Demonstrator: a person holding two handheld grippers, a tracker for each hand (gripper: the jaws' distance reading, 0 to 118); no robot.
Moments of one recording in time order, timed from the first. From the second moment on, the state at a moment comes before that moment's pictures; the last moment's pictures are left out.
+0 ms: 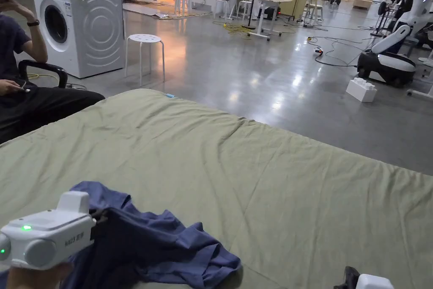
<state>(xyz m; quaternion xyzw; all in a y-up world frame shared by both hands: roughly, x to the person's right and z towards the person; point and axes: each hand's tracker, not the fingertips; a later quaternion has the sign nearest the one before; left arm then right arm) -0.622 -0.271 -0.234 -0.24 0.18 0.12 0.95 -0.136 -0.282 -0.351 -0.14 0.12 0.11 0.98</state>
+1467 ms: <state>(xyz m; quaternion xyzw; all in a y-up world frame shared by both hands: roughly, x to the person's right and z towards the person) -0.232 -0.302 -0.372 -0.30 -0.14 0.06 0.94 0.068 -0.252 -0.301 -0.12 -0.03 0.06 0.99</state>
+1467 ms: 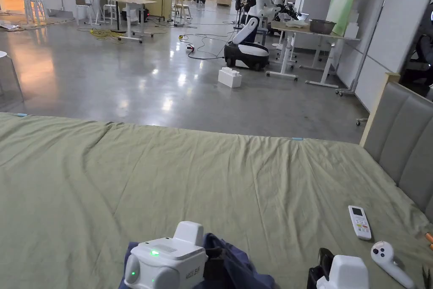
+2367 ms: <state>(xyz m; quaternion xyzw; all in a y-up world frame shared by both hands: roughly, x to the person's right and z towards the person) -0.350 -0.220 -0.263 -0.11 0.09 0.03 0.99 0.005 -0.204 -0.314 -0.05 0.01 0.05 1.00</state>
